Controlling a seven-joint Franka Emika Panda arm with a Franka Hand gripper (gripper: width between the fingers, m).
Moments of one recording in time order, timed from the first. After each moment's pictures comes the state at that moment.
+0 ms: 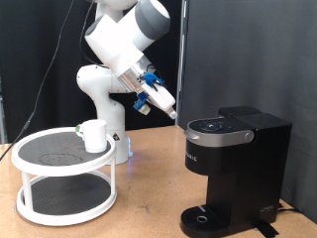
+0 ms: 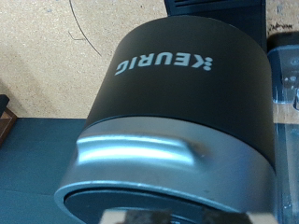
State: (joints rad) arm -0.20 -0.24 0.03 -2.42 0.93 2.18 1.81
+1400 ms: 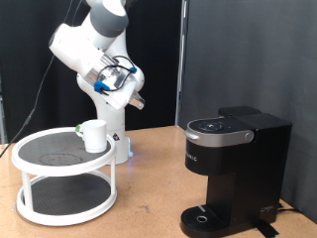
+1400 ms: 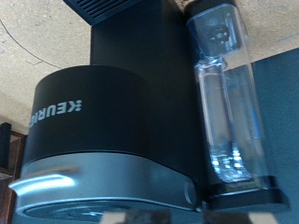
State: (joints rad) arm -0.33 -0.51 -0.12 -2.65 0.92 1.92 2.00
